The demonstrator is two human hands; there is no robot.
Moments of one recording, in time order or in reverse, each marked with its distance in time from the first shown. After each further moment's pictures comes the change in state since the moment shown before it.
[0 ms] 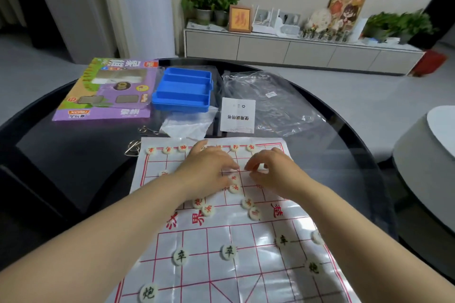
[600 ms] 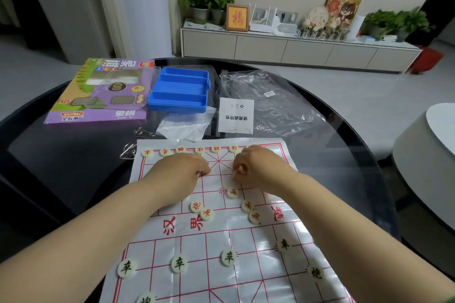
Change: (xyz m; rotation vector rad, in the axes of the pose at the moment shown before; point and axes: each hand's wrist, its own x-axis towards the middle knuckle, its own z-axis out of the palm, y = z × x) left_hand -0.017 -0.027 -0.006 0.024 -0.060 -0.164; right_hand 0.025 -0.012 0.005 -0.242 -0.086 -0.137
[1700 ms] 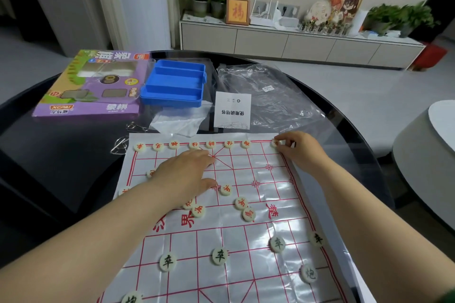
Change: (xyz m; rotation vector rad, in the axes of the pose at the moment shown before) left_hand 0.006 0.022 0.008 0.052 -0.104 -0.046; right_hand -0.003 0.094 0.012 0.411 0.339 0.388
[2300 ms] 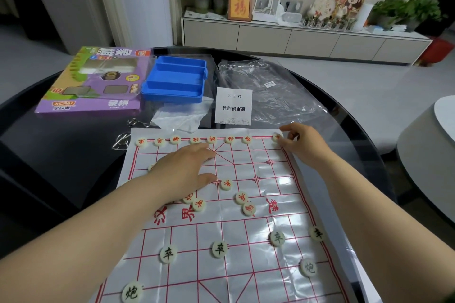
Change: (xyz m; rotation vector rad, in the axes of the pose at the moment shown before) left_hand -0.001 -0.005 0.002 -0.069 0.042 0.003; right_hand 0.003 0.002 -0.002 0.113 -0.004 0.045
